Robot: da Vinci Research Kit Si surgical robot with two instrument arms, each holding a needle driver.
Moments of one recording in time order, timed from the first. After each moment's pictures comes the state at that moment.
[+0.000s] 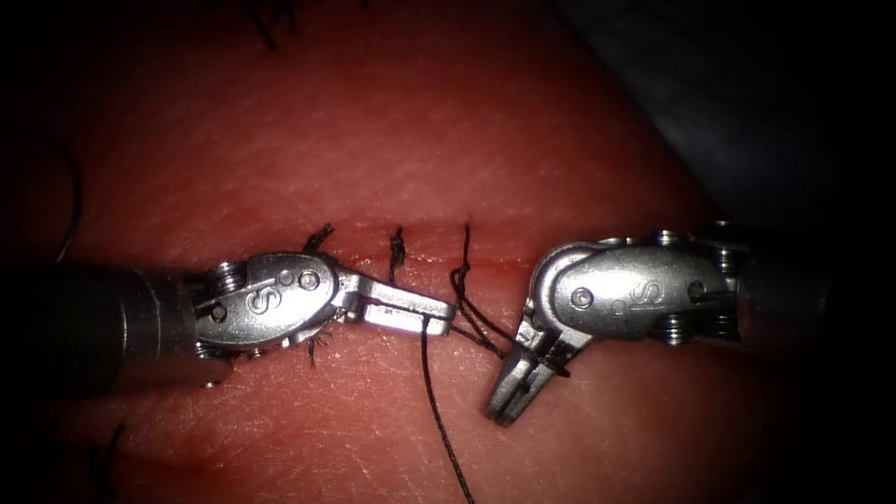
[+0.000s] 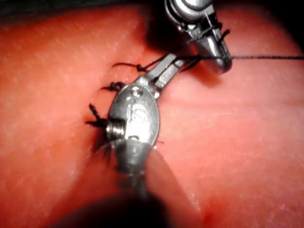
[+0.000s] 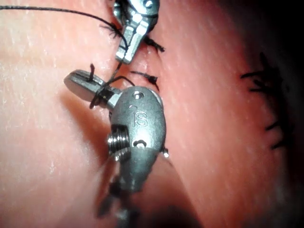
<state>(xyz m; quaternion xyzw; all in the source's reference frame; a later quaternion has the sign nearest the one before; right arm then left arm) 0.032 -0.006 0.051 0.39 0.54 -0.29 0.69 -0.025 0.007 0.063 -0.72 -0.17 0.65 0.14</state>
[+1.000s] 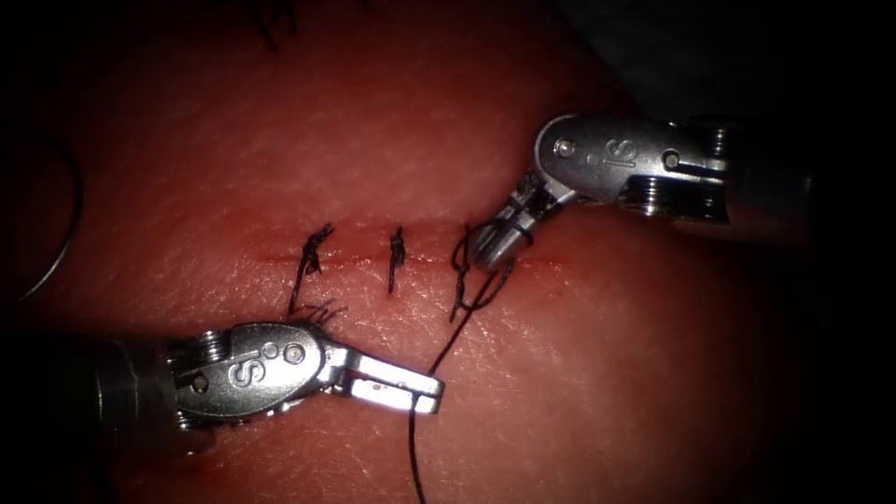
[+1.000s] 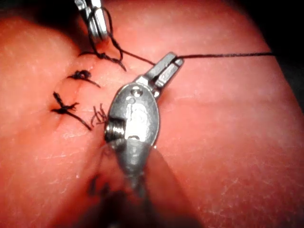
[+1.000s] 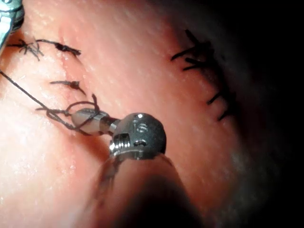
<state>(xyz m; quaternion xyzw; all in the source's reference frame) 0.031 0.004 0.055 0.36 0.51 -0.05 0.78 -0.025 0.002 0.061 -0.73 -0.17 0.65 0.13</state>
